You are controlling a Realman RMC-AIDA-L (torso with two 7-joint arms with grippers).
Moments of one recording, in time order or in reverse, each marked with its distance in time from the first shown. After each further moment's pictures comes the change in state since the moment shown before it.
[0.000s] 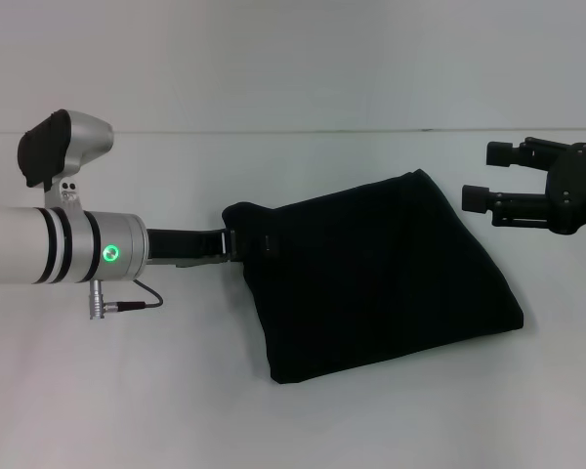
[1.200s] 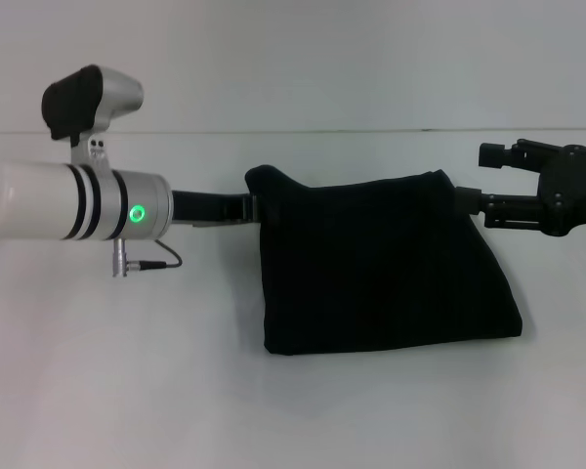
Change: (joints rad) left arm -0.083 0.003 0.041 0.005 0.000 -0.066 0.002; right arm 0.016 0.001 0.012 0.045 -0.001 0.002 -0.031
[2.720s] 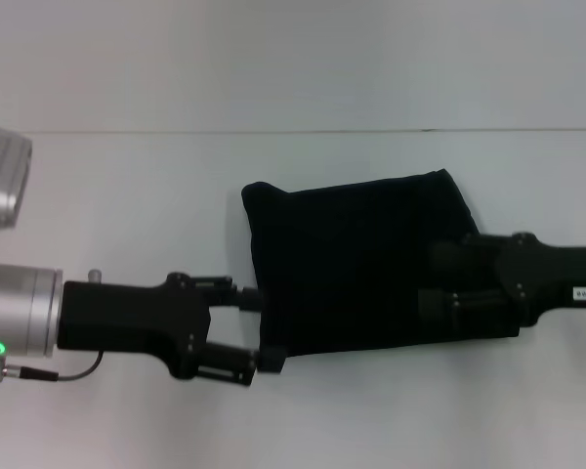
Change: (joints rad) left arm 0.368 -0.050 -0.036 0.474 -0.077 0.776 0.595; right arm 0.035 0.002 -0.018 0.153 -0.131 -0.093 -0.007
